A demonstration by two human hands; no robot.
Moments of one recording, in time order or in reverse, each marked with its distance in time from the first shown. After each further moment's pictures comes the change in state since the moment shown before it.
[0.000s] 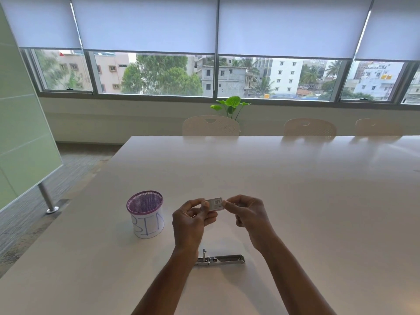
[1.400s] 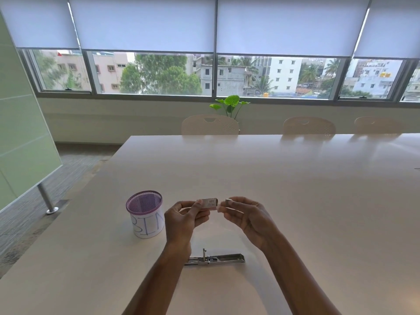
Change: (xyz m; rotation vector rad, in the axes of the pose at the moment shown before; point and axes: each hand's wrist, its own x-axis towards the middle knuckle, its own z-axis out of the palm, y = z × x) left_hand 0.009 0.010 -0.011 -0.125 0.046 -0.129; right_hand 0.007 0.010 -0.011 0.531 -0.138 0.254
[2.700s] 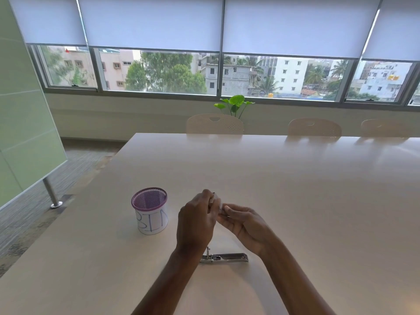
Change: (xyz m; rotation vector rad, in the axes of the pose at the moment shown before) left_hand -0.018 0.009 0.009 1.011 -0.053 0.925; right_hand -0.002 0.017 0.008 0.038 -0.228 0.108
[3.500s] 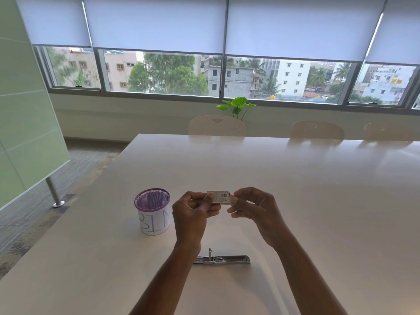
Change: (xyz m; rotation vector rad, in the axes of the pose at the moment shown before) left_hand 0.007 -0.005 0.003 -0.889 0.103 -0.713; right_hand -0.007 -0.031 0.007 -0.501 0.184 -0.388
